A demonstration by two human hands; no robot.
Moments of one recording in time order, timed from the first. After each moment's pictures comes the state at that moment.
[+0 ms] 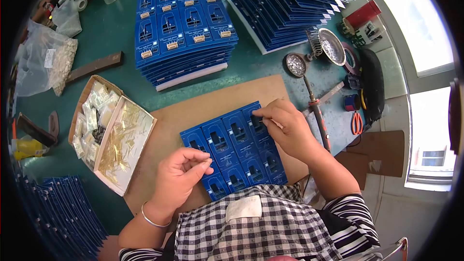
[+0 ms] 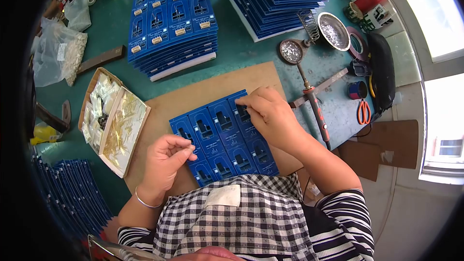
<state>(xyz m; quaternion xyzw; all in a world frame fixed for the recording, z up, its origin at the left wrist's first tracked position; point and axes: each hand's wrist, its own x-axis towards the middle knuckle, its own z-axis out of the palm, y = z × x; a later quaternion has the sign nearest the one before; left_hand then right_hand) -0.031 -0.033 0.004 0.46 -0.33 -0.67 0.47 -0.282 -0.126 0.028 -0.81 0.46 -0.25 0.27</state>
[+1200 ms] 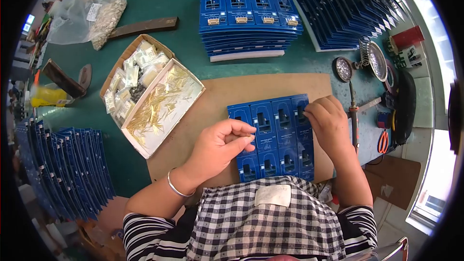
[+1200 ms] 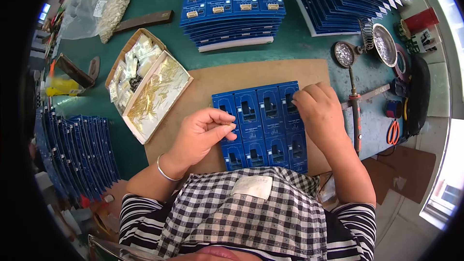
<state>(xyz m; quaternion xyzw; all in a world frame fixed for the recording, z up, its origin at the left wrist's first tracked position) -0.029 -0.038 0.000 0.46 -0.36 -0.68 0.44 -0.282 -0.132 0.023 -0.90 0.39 -0.18 0.05</state>
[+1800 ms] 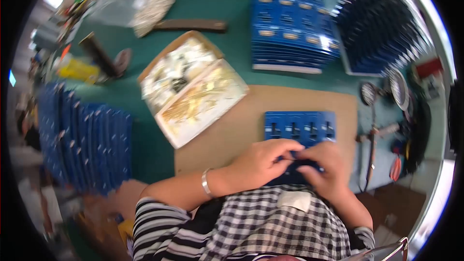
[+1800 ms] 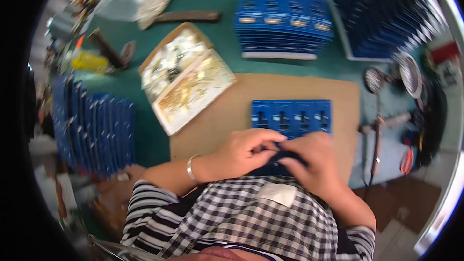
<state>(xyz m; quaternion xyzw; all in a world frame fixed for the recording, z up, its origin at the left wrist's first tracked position) -0.043 -0.028 0.012 0.47 -0.63 -0.45 0.42 -0.245 -0.072 0.039 -0.83 0.35 -0.24 0.37</state>
